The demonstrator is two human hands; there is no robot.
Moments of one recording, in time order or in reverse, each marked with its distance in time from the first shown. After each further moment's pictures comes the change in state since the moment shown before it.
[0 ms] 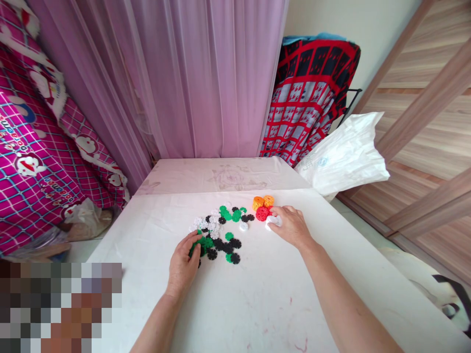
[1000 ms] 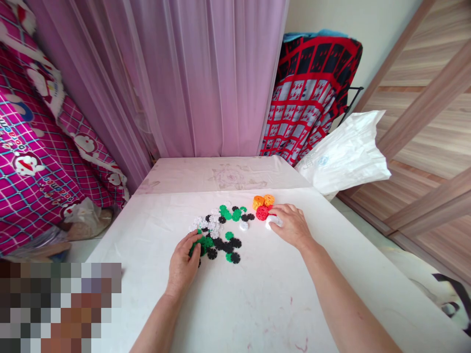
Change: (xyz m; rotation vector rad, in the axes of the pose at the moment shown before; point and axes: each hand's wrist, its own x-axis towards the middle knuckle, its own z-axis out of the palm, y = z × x) left_hand -0.001 0.000 0.000 -0.006 -0.004 0.002; right_hand -0.004 0.000 -0.001 -0.058 0.021 -0.051
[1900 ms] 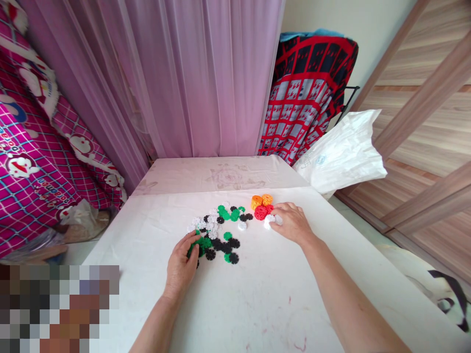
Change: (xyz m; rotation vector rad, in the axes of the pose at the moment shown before) left_hand 0.000 0.001 -0.001 0.010 0.010 0.007; right_hand 0.006 0.004 -0.010 -0.060 -0.127 0.029
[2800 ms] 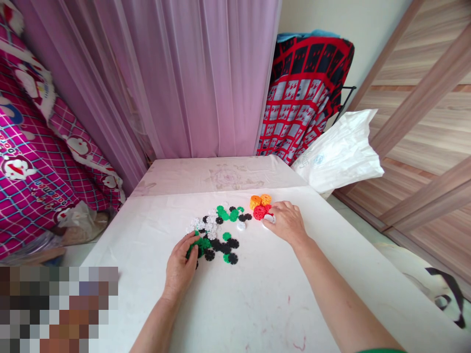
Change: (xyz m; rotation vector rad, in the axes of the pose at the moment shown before) left_hand 0.000 -0.002 0.001 0.002 -0.012 0.000; right_hand 0.003 -0.017 0.001 -0.096 0.084 0.020
